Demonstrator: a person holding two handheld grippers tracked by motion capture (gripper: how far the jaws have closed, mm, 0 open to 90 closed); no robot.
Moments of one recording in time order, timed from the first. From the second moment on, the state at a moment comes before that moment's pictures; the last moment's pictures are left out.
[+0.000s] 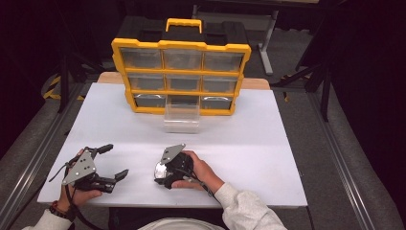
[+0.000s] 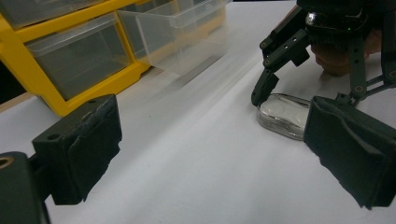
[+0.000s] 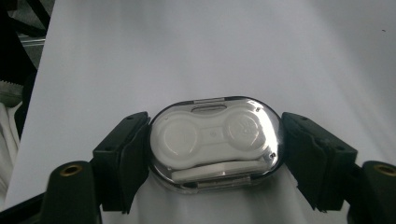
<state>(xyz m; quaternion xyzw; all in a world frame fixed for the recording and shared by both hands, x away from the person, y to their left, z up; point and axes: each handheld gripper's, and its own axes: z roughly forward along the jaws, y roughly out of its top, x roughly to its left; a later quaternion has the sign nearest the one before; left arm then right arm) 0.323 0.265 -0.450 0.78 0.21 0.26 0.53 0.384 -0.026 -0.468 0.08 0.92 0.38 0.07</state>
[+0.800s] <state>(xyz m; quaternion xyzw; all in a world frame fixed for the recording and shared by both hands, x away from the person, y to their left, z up) 0.322 0.268 -0.451 0.78 0.21 0.26 0.53 0.376 -0.042 -0.447 0.08 0.90 0.41 0.14</state>
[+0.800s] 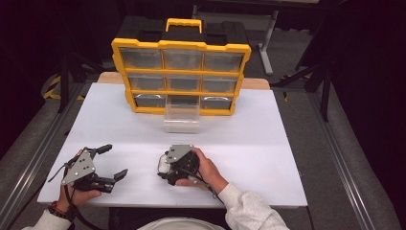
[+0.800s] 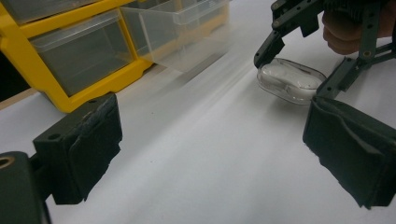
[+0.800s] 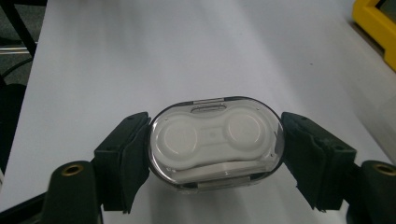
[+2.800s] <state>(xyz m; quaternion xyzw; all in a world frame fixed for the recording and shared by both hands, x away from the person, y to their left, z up) 0.321 0.266 -0.452 0.78 0.21 0.26 0.53 0.424 -0.114 -0.364 0.16 0.82 0.44 0.33</state>
